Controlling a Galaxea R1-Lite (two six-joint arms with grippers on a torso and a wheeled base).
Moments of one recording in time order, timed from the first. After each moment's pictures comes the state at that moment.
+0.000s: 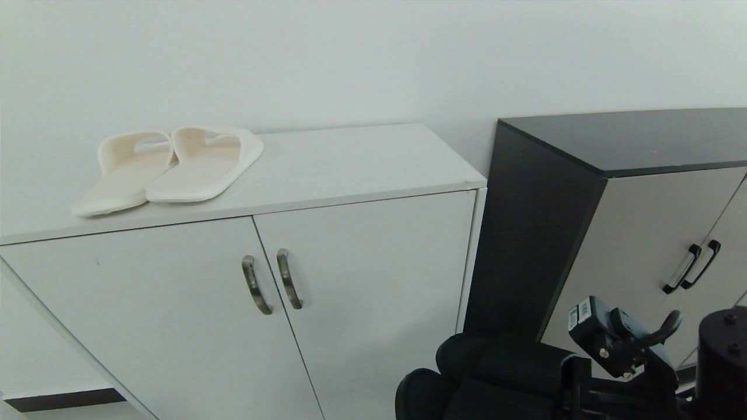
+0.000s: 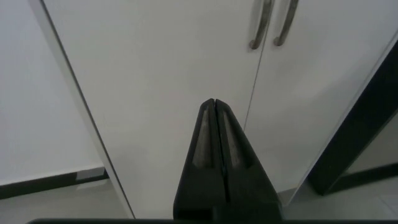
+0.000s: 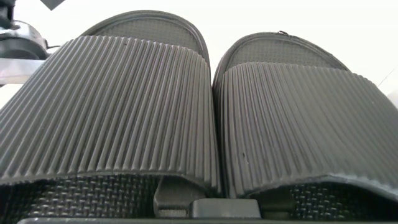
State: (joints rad) left arm 0.00 0.00 0.00 0.00 -0.03 -0.01; right arm 0.89 1.44 -0.35 -0.77 0.21 0.18
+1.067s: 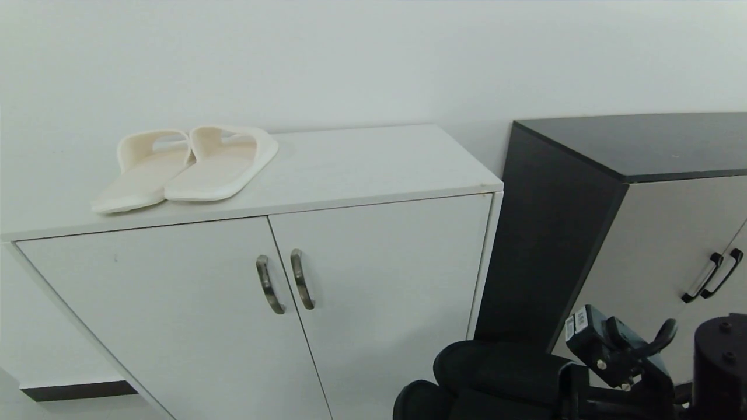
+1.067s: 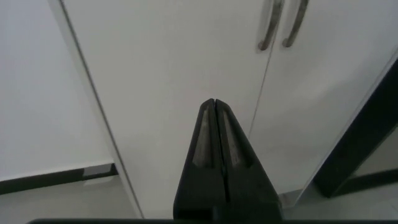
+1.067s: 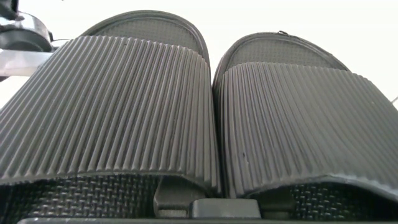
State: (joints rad) left arm 0.00 0.00 0.00 0.00 -0.03 -0.01; right arm 0.89 1.45 -0.33 -0.79 0.23 0.18
